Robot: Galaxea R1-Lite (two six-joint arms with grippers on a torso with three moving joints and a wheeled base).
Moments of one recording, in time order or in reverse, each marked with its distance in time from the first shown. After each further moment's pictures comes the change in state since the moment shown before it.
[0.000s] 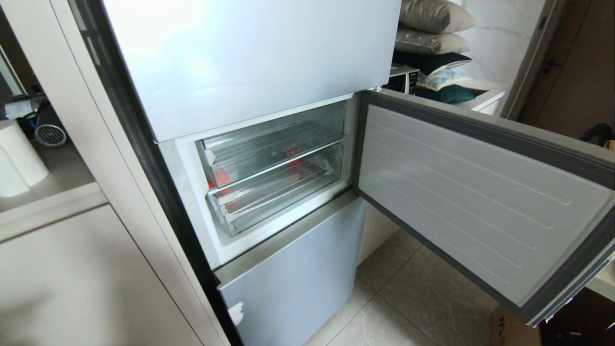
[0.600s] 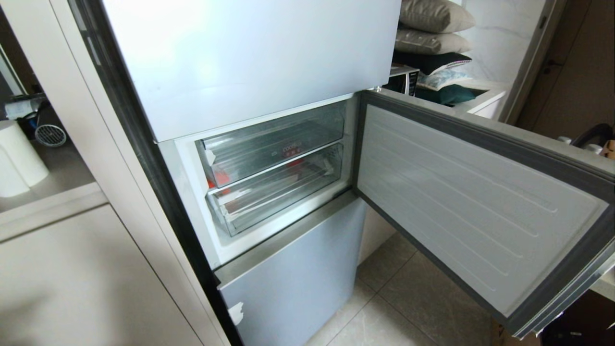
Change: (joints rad) left arm 0.000 0.000 0.000 0.000 0.000 0.000; right arm -0.012 0.185 -0.143 0.391 -0.146 -0.462
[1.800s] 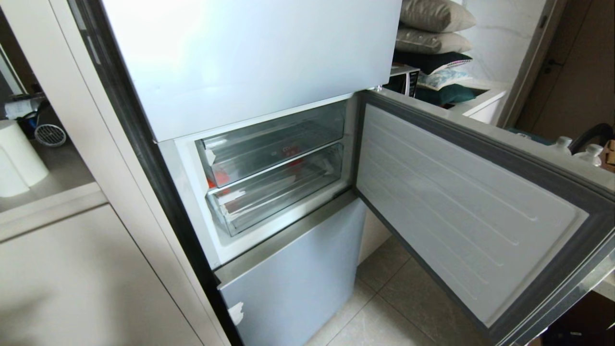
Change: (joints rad) left arm 0.000 0.000 0.000 0.000 0.000 0.000; right arm 0.546 0.076 0.011 0.737 -0.675 -1.064
